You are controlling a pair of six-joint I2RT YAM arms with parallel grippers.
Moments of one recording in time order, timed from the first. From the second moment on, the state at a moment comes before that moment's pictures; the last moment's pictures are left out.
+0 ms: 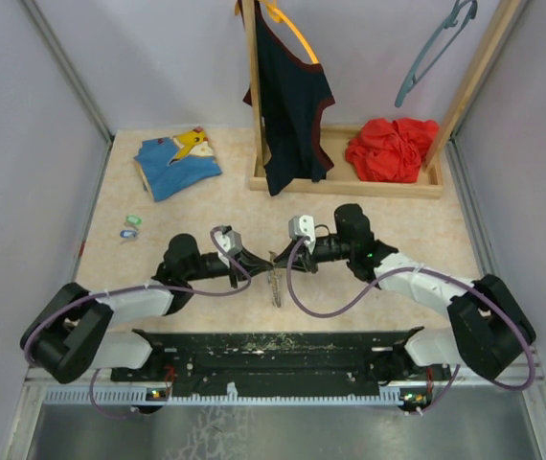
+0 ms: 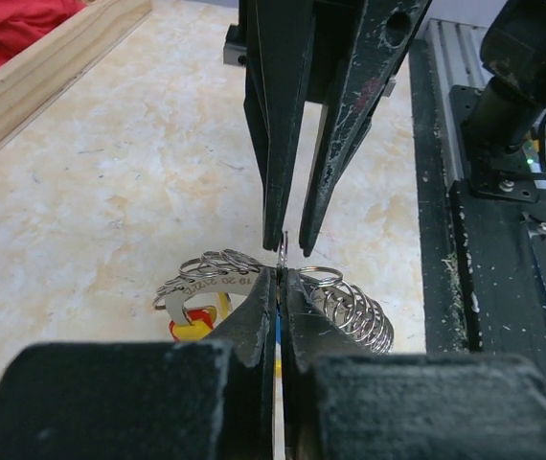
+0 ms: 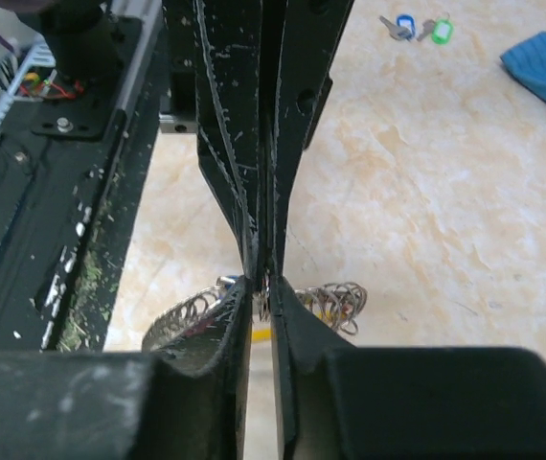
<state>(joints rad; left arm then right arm) -0.60 1.33 0.31 1.02 0.80 -0.05 0.62 1.31 0.61 0.39 -0.97 -0.33</state>
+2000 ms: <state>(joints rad) -0.92 1.31 0.89 -0.29 0.11 0.37 0.54 1.48 0.74 0.20 -1.19 -0.68</state>
